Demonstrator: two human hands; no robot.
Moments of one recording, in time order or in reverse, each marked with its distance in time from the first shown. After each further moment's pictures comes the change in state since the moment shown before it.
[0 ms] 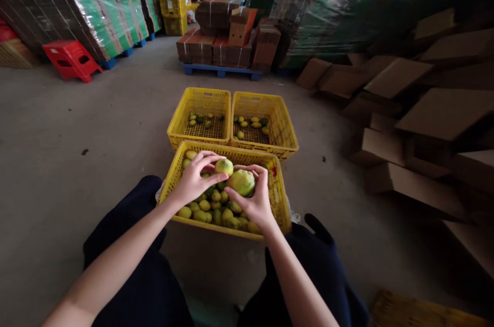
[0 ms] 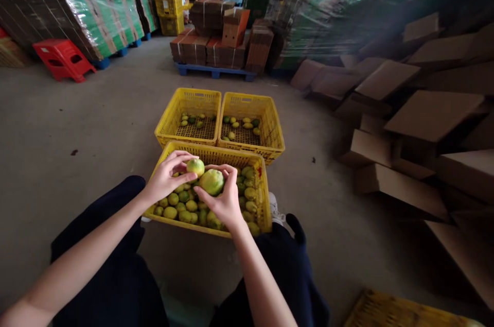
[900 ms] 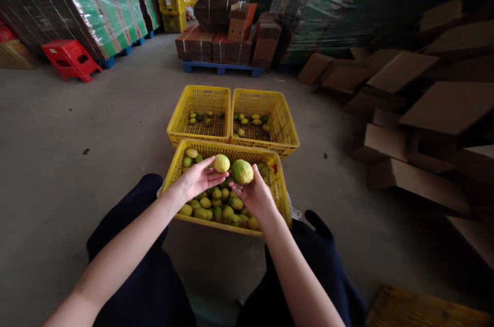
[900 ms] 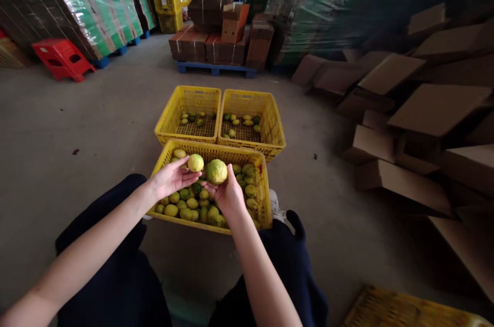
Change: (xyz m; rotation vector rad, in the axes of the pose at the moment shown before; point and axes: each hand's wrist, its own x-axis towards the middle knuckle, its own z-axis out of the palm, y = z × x) left_hand 0.013 -0.001 0.010 -0.976 0.074 -0.955; right_hand 0.016 0.022 0.001 1.054 0.114 1.028
